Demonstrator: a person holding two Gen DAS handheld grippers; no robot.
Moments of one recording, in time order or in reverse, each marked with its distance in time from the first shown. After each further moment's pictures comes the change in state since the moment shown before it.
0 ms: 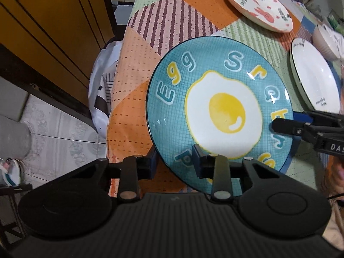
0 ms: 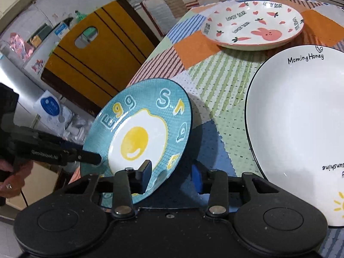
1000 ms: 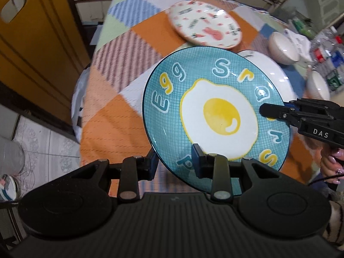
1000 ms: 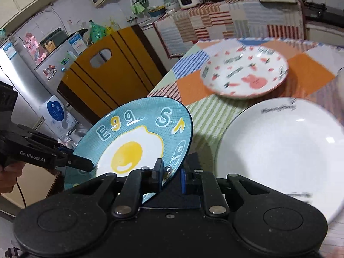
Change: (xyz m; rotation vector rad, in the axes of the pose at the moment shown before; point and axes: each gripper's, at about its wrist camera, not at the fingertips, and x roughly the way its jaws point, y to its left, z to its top) left arm -0.077 -0.078 0.006 0.096 -0.071 -0.067; right arm -0.092 0.003 0.017 -0.132 -0.101 -0.041
